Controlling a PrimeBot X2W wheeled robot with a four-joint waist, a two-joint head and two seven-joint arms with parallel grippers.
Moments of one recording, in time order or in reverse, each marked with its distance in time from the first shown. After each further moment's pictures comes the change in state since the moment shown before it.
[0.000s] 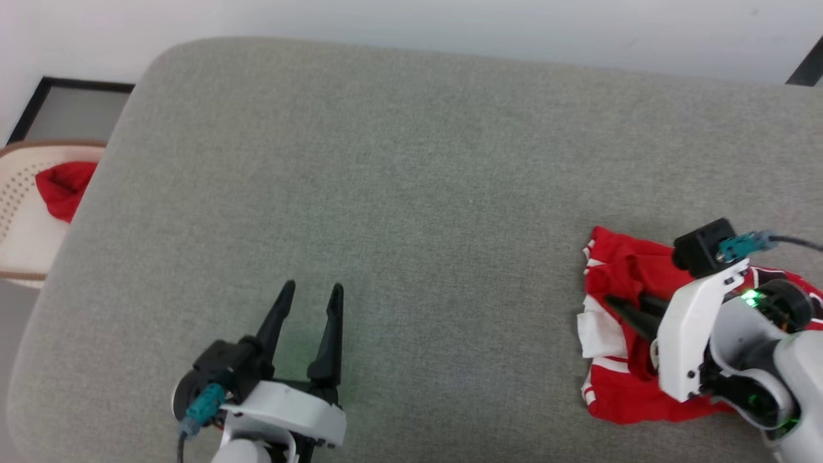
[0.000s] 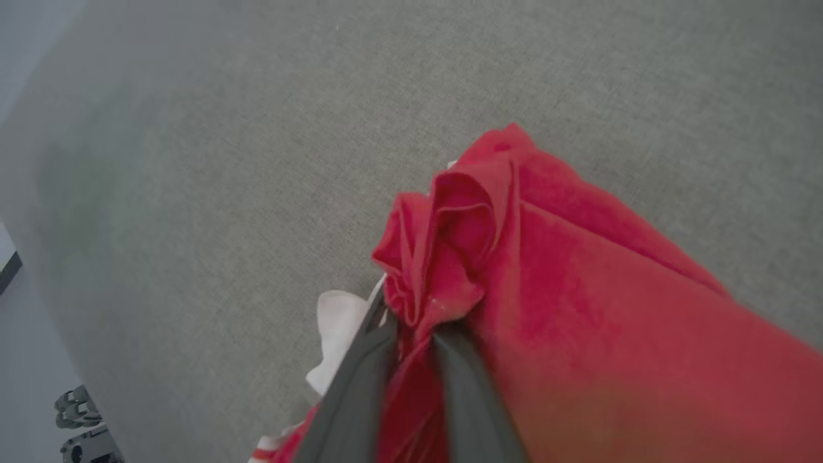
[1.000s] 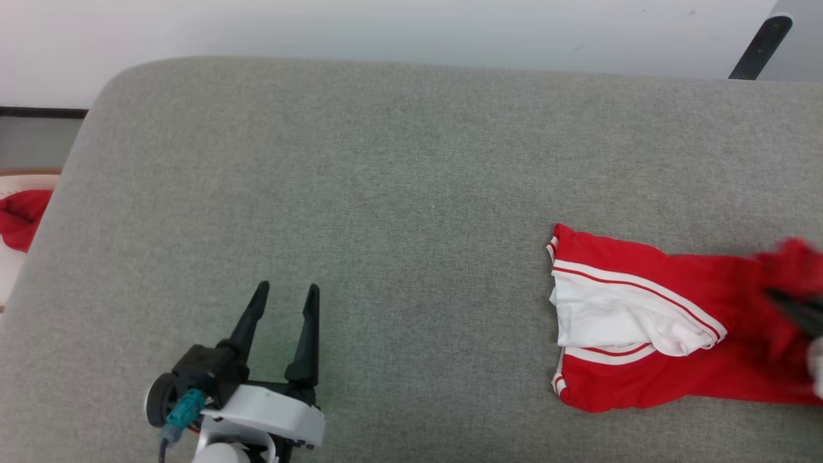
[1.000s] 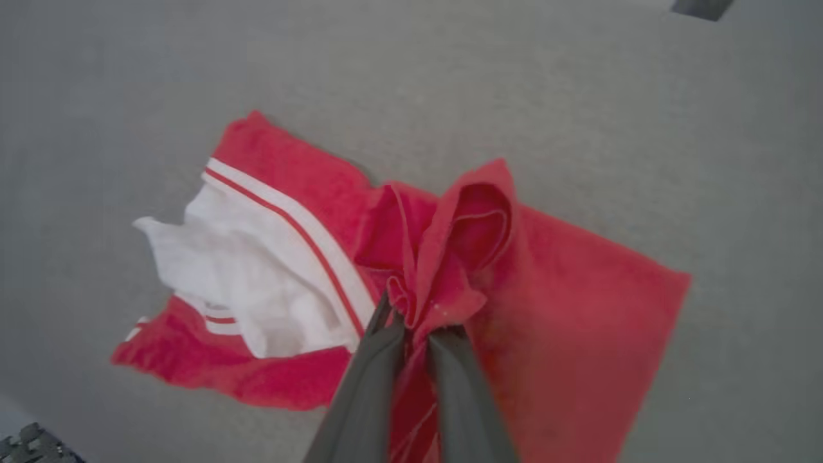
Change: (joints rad) left arm 0.029 0.031 0.041 -0.028 0.043 0.009 0.000; right arm 0.261 -0.134 -0.484 -0.241 0.001 0.000 0.195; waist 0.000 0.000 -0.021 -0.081
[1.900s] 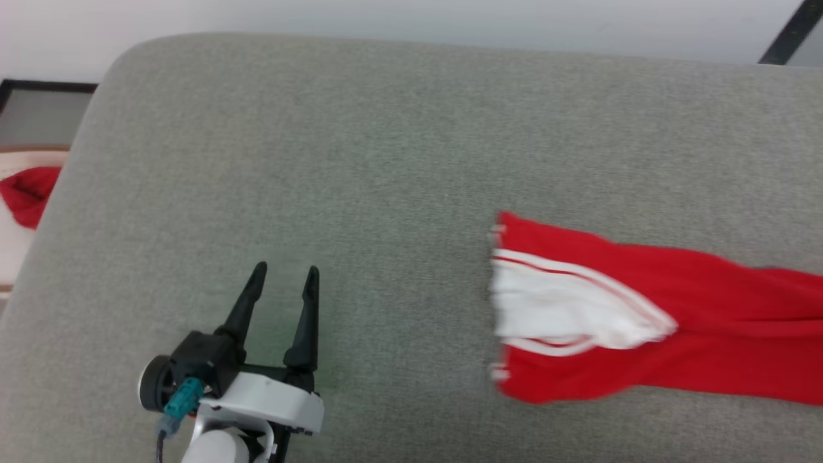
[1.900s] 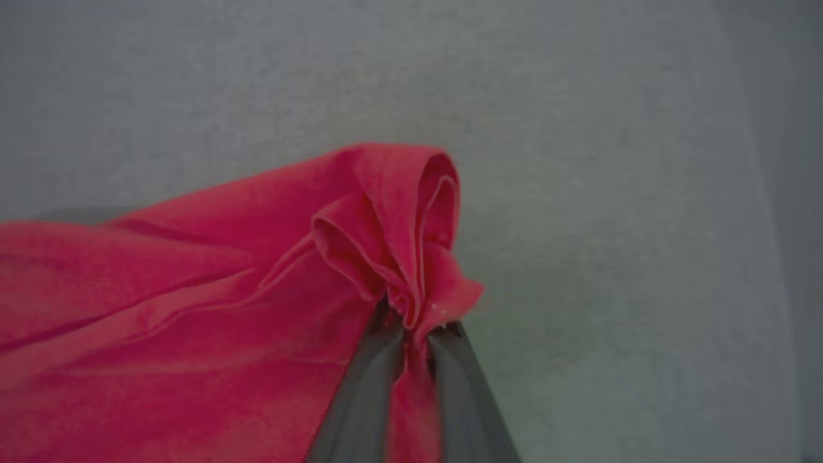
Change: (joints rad) left arm -0.033 0.051 -0.071 -0.044 -0.032 0.061 0.000; right arm -0.047 -0.054 -0.224 0.486 -0.063 0.000 -0.093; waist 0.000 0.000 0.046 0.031
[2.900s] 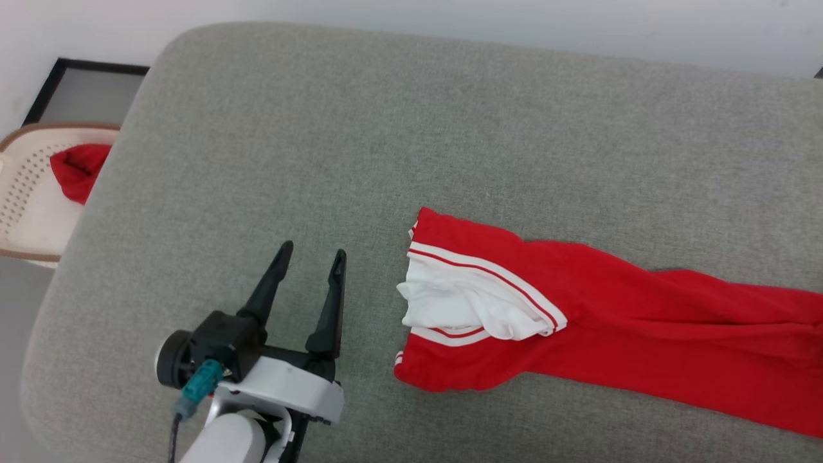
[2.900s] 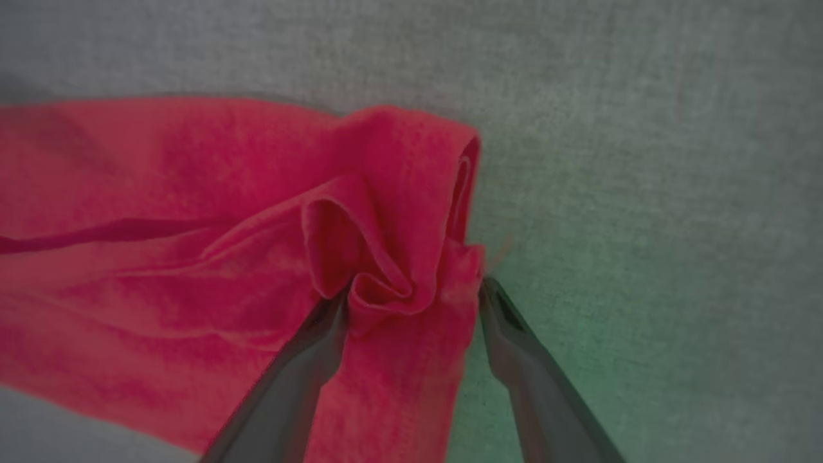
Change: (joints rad) left arm -0.090 0.200 -0.285 -0.098 -0.219 0.211 0.000; right arm -0.011 0.025 0.180 -0.096 0.096 -0.001 0.246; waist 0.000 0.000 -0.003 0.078
